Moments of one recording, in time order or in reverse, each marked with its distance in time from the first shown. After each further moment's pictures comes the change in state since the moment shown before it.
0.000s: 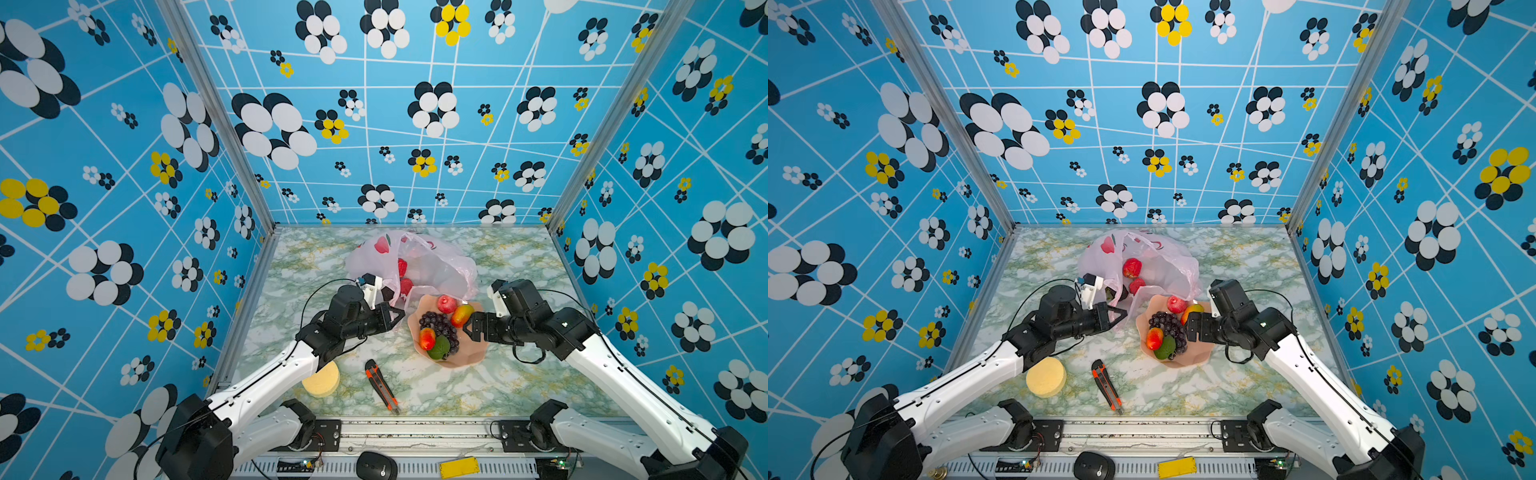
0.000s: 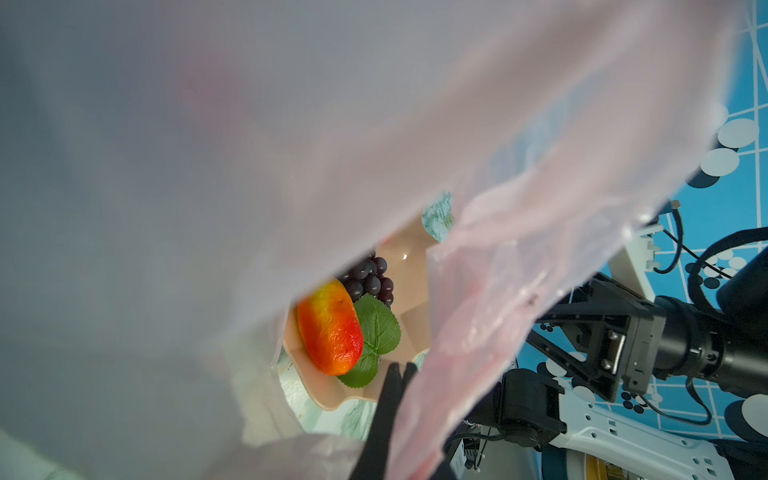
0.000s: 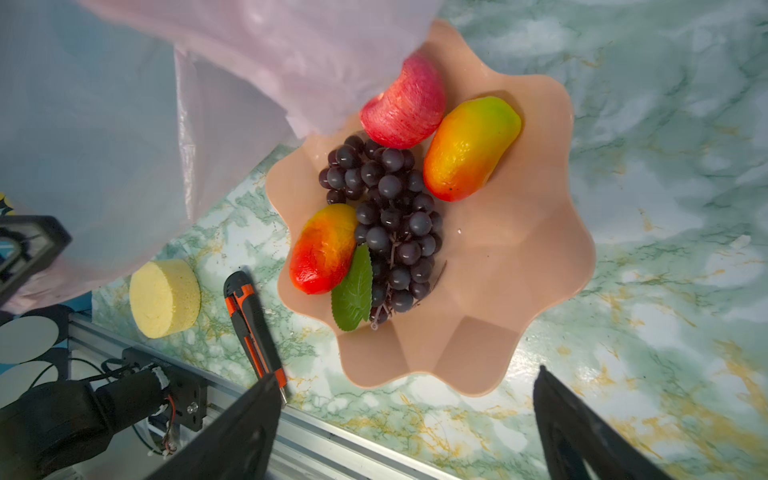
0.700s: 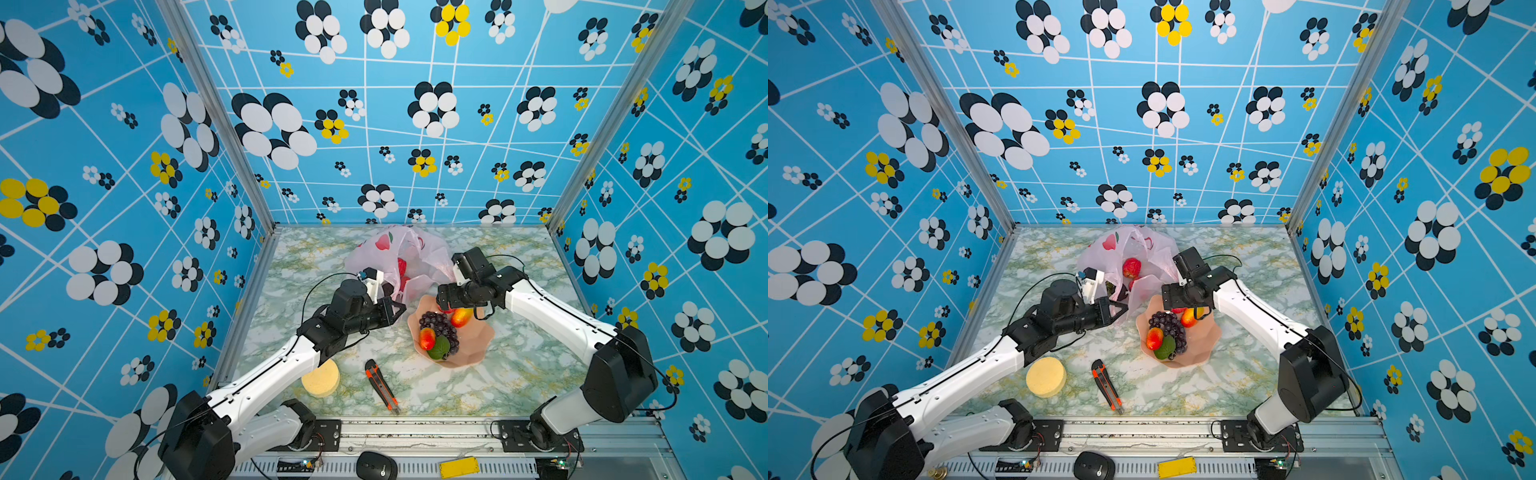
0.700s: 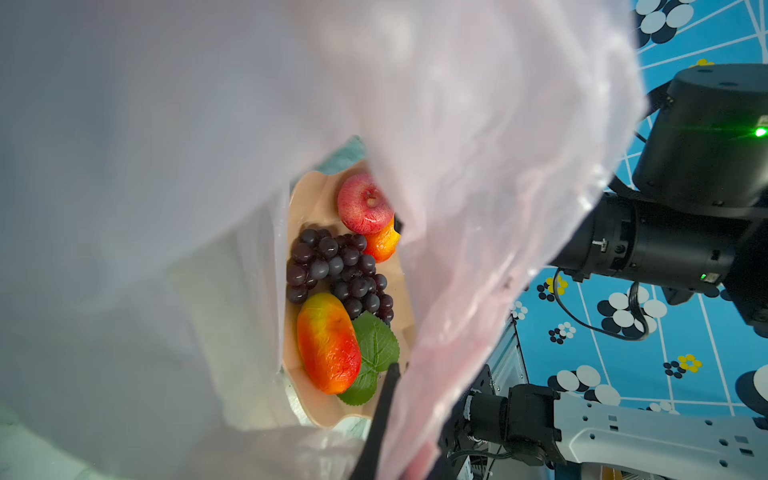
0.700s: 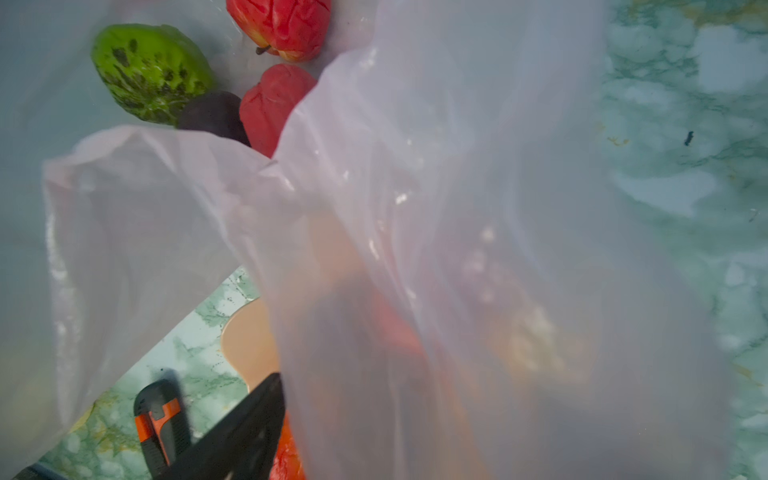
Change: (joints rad) left arm -0.013 0.034 0.075 -0.047 -0.048 0.025; right arm 0.000 0.570 0.347 0.123 0.113 -0.247
